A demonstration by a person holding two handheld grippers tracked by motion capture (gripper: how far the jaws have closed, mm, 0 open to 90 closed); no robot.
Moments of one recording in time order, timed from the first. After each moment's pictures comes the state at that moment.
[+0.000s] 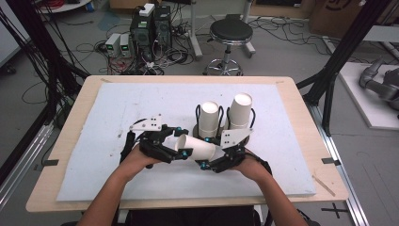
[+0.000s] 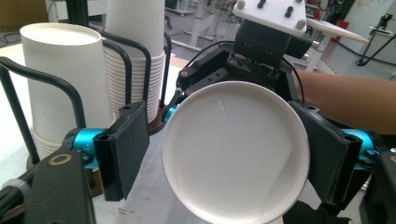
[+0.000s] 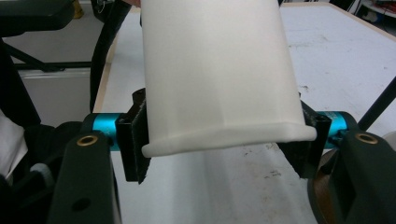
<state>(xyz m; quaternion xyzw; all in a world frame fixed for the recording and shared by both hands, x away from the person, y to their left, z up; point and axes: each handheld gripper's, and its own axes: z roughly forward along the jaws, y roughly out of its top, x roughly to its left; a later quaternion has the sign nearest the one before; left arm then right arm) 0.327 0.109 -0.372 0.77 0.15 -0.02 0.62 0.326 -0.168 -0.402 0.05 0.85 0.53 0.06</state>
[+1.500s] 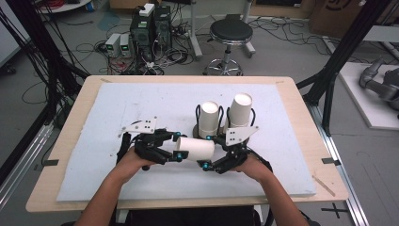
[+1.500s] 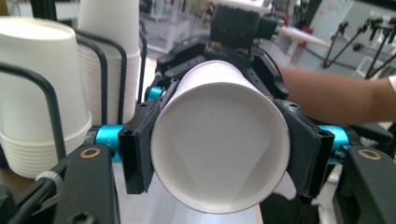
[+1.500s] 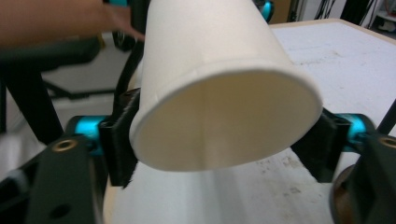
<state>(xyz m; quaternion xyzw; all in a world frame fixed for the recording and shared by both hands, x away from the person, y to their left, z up) 0.326 0.124 -0.379 0.75 0.12 -0.06 0.65 0.324 -0.174 -0.398 0.08 0.81 0.58 0.00</state>
